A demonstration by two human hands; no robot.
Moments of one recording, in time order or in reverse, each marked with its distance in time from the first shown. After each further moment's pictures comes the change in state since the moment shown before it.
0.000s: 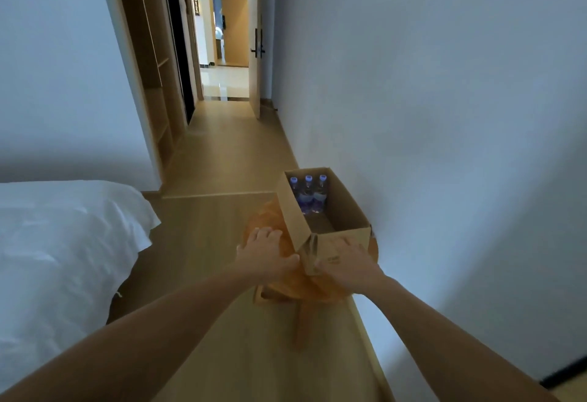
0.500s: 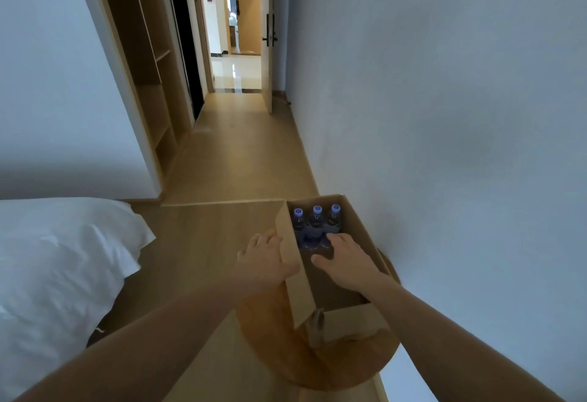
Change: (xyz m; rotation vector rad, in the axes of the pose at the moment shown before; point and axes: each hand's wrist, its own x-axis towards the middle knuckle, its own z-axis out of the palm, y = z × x) left_hand 0.259 0.002 -0.022 0.002 -0.015 -0.088; right_hand 0.267 0.015 -0.049 0.081 -0.037 -0.077
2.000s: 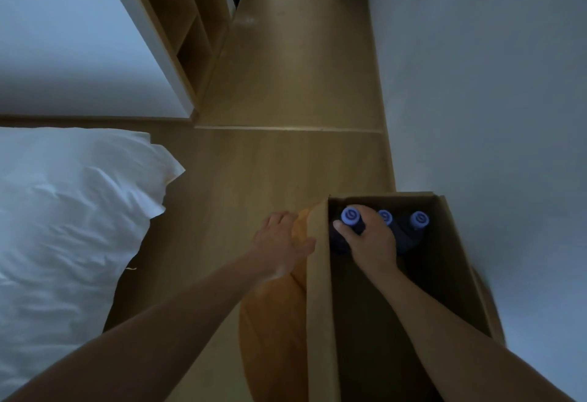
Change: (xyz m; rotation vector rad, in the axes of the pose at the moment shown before) left_hand 0.302 -0.077 0.056 -0.151 -0.198 -0.232; right_hand 0.347 0.071 0.118 0.445 0.074 0.028
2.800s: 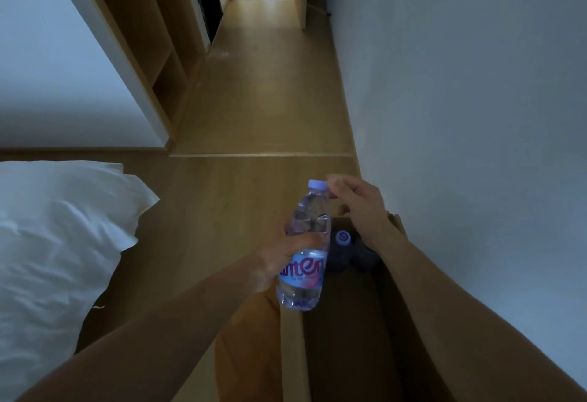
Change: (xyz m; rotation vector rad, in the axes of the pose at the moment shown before) left_hand -0.008 0.062 -0.018 -1.093 -0.250 0.148; right_hand 0.029 -0.081 -0.095 0.500 -0.048 -0.072
